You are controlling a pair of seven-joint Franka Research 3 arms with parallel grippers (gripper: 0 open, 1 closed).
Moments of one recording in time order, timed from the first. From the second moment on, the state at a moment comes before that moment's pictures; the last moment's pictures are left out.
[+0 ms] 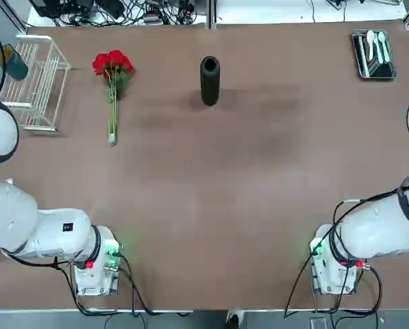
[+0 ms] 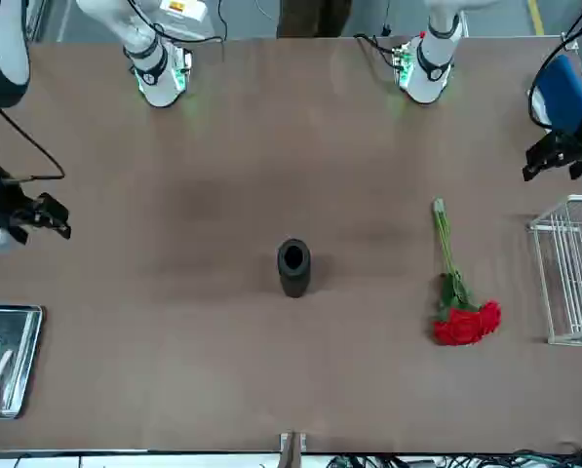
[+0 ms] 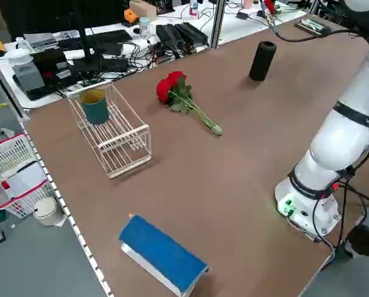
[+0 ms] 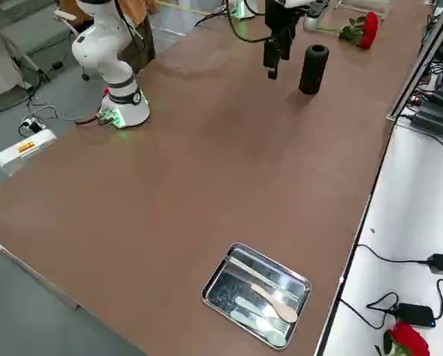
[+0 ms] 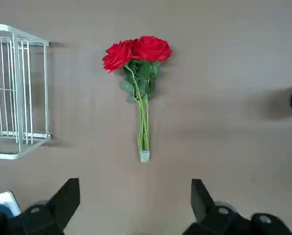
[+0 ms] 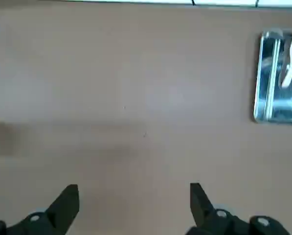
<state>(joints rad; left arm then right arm) 0.05 0.07 -0.09 -1.42 0.00 1.47 -0.04 0.10 0.15 -0.10 -1.50 0.02 1.73 -0.02</state>
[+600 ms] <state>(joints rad) 0.06 0.08 -0.09 -1.43 0.00 1.48 -0.04 0.10 0.05 -0.10 -1.55 0.02 1.66 0.10</state>
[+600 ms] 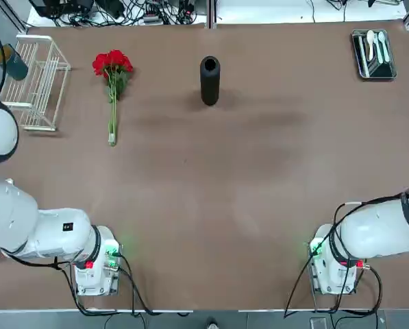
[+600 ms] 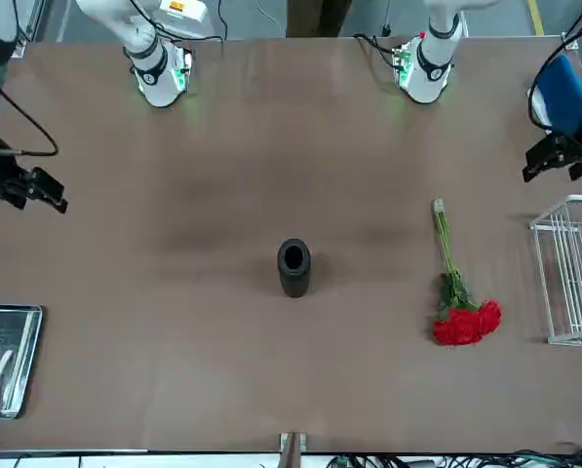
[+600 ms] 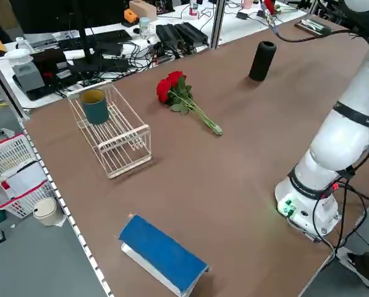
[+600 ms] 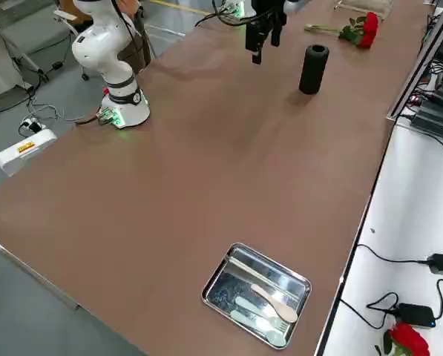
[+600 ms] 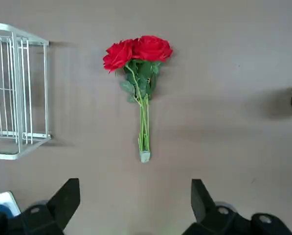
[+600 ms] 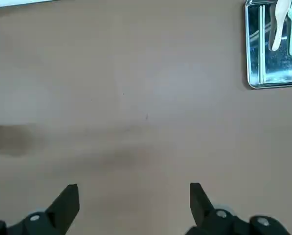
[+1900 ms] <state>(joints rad) 0.08 0.13 -0.09 -2.23 0.00 2.42 -0.20 0.06 0.05 -0.12 -1.56 0.02 1.67 0.11</state>
